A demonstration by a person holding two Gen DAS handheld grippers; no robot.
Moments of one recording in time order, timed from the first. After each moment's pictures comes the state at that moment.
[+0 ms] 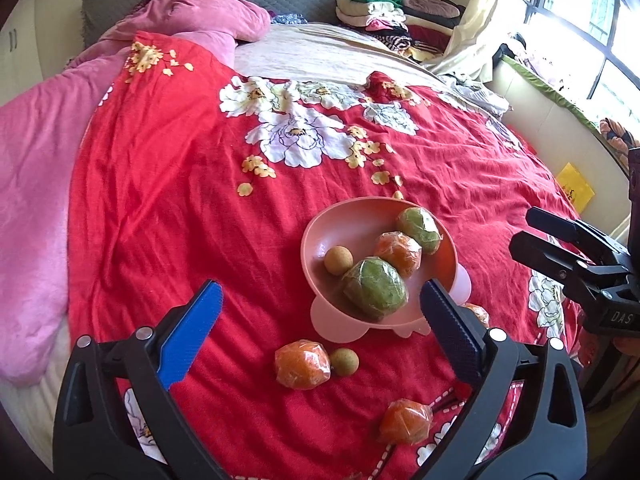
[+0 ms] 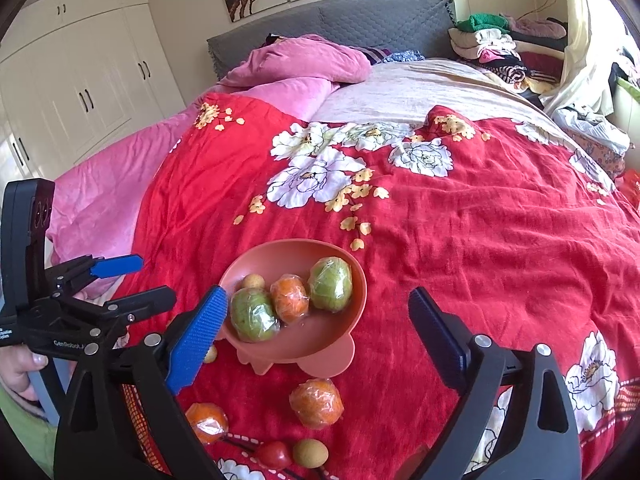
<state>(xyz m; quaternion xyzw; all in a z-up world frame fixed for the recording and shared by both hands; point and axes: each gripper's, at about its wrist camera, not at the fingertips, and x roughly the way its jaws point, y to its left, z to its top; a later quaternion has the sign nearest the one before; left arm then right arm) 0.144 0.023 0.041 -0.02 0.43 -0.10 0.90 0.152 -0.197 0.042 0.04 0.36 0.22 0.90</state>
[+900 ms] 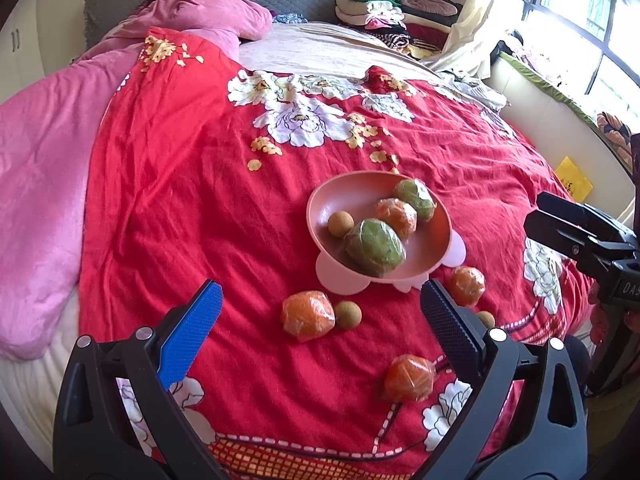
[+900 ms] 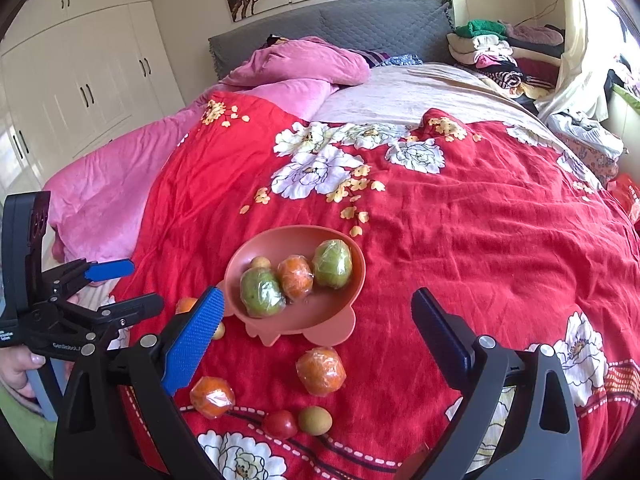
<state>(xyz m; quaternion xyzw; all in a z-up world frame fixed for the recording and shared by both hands) 0.108 0.031 0.037 -0.01 0.43 -0.10 0.90 0.120 -0.199 0.048 0.02 0.36 0.21 0.91</state>
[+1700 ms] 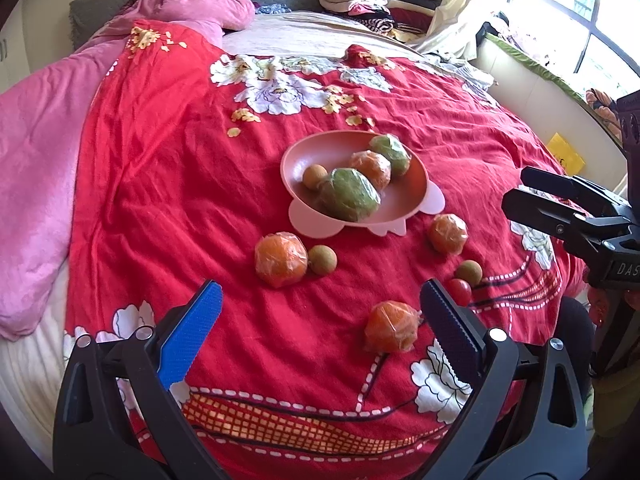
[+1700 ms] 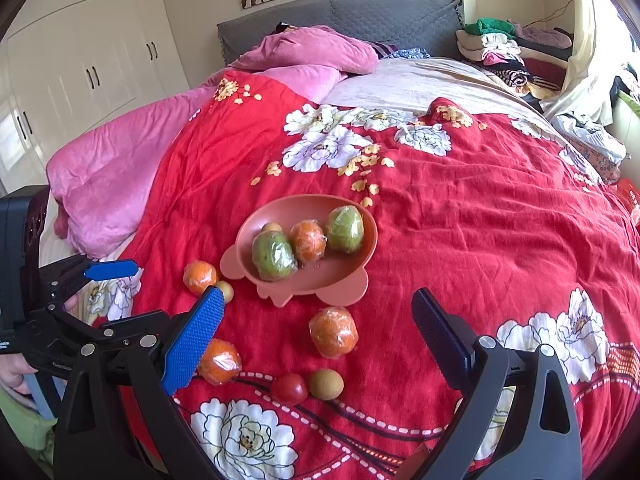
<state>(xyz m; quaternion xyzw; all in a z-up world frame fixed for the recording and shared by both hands) 0.072 0.014 0.019 0.01 0.44 -0.12 0.89 0.092 -0.193 0.034 0.00 0.38 0.22 0.90</state>
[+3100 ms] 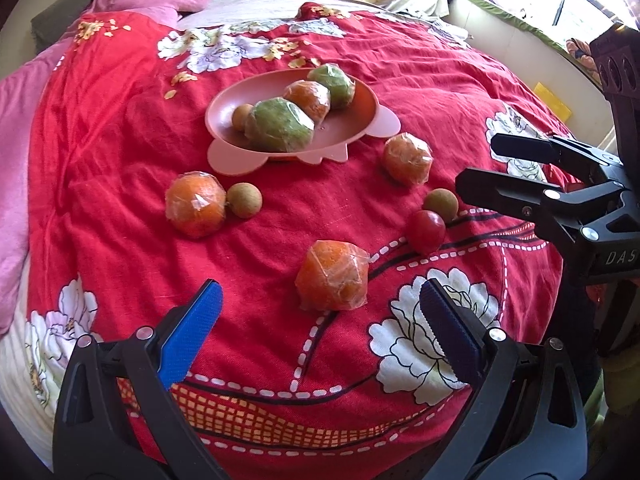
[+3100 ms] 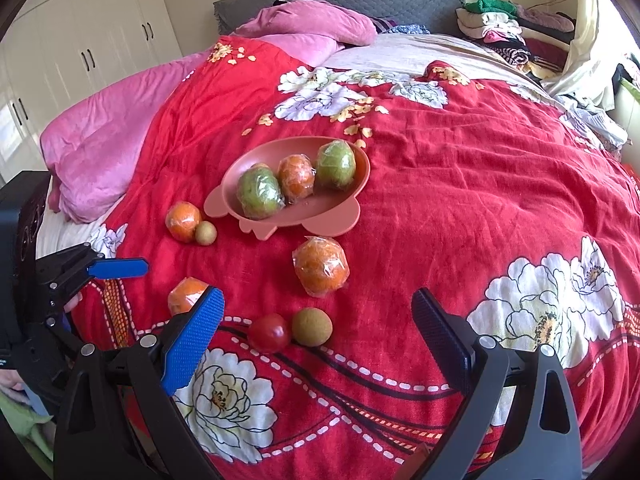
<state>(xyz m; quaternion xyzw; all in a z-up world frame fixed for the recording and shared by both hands) 0.055 -0.034 -0.026 0.06 0.48 -0.16 0.86 0.081 -0.203 -0.010 -0.01 0.41 0.22 0.88</state>
